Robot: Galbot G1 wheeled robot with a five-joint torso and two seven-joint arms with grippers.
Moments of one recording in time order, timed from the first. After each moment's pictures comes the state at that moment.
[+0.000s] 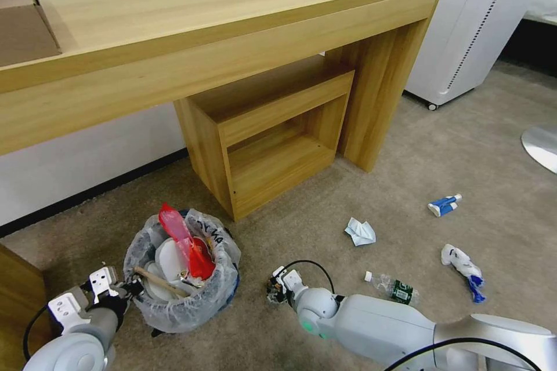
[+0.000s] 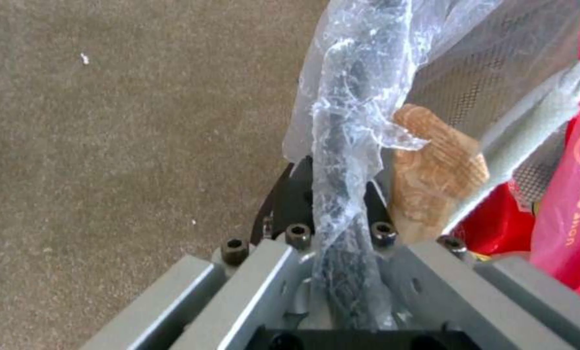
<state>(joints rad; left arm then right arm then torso) 1.64 -1.28 -0.82 -2.12 -0.89 0.56 -0.34 -0.51 1.15 -0.97 1.28 0.95 -0.30 0.46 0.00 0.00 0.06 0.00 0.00</state>
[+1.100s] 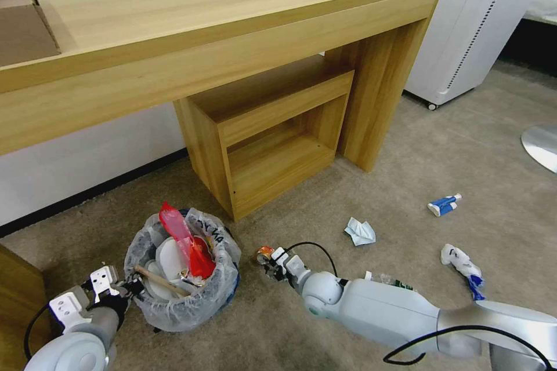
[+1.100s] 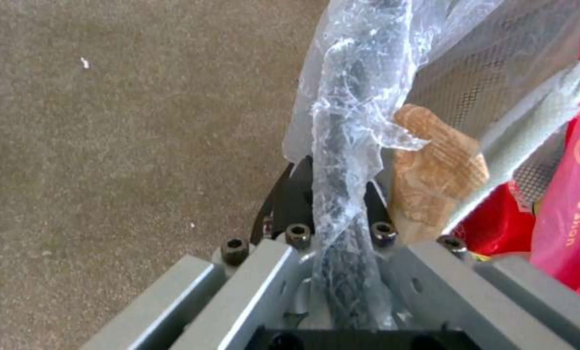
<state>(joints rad) 1.65 -1.28 -0.82 -2.13 -0.89 0.55 -0.33 -0.42 1.14 -0.98 1.26 0.80 -0.19 0.35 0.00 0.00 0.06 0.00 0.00</state>
